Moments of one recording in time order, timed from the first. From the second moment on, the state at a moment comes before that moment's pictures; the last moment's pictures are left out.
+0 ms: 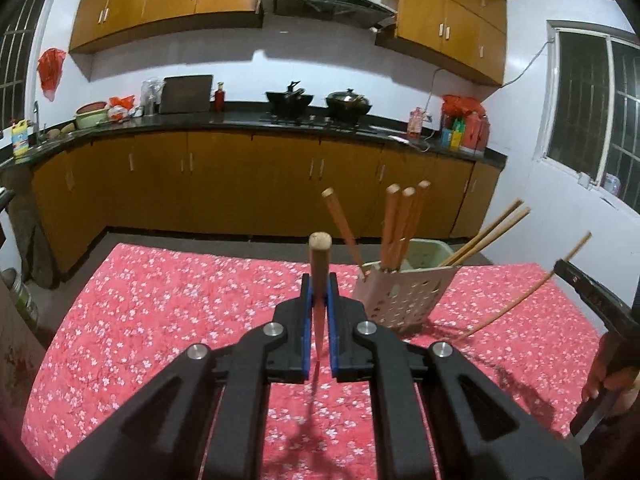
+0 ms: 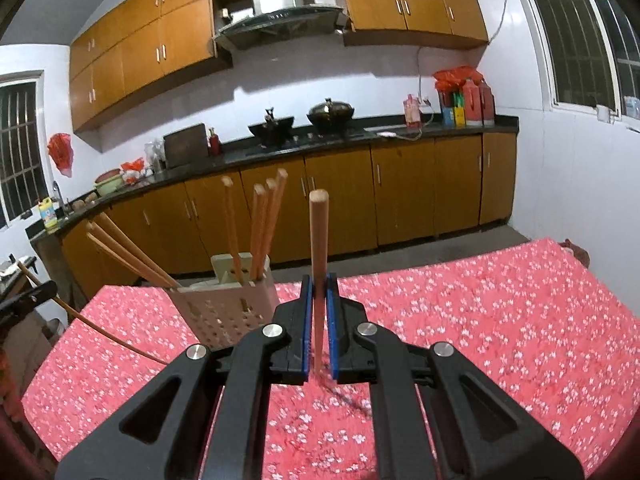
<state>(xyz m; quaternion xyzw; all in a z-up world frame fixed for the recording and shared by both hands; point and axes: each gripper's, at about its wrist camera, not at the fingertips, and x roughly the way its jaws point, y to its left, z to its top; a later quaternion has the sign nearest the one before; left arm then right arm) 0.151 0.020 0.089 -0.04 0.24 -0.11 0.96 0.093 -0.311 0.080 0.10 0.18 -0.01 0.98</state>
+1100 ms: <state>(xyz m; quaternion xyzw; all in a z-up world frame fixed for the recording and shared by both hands) 0.193 -0.045 0.180 -0.08 0.10 -0.14 0.98 0.136 -0.254 0.143 0.08 0.08 0.05 0.99</state>
